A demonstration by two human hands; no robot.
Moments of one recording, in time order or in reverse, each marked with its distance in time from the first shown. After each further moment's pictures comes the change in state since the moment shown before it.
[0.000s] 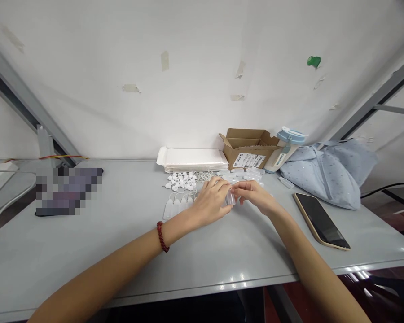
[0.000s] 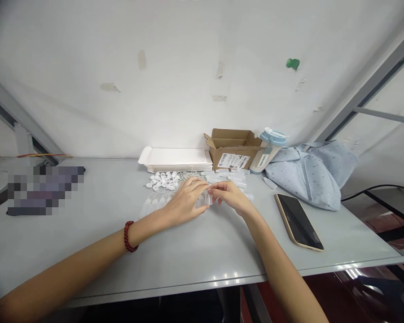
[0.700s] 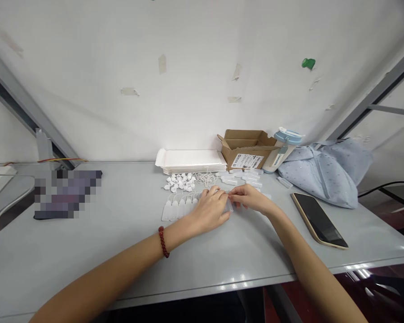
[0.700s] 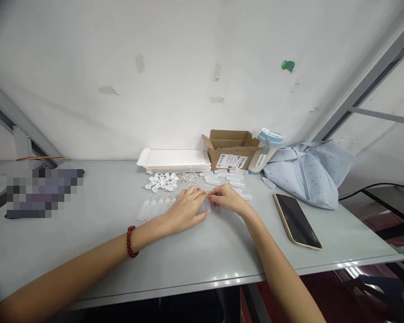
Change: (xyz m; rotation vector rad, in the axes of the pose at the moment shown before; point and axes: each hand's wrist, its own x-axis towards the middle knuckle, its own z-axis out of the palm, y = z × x) left_hand -0.008 0.004 0.011 0.161 -0.190 -0.051; right_hand 0.005 0.010 -0.002 -0.279 -0.060 0.045
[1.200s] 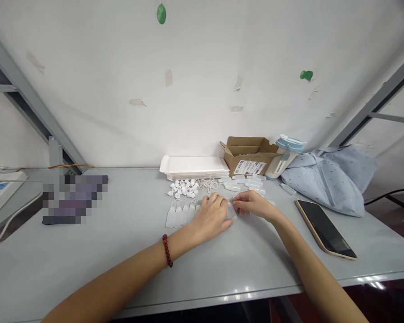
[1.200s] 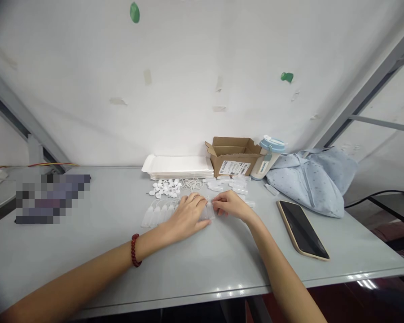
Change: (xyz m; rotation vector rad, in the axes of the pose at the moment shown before) left_hand -0.003 -0.003 0.007 0.063 0.045 -0.040; right_hand 0.002 0.005 -0.001 0.084 0.009 0.020
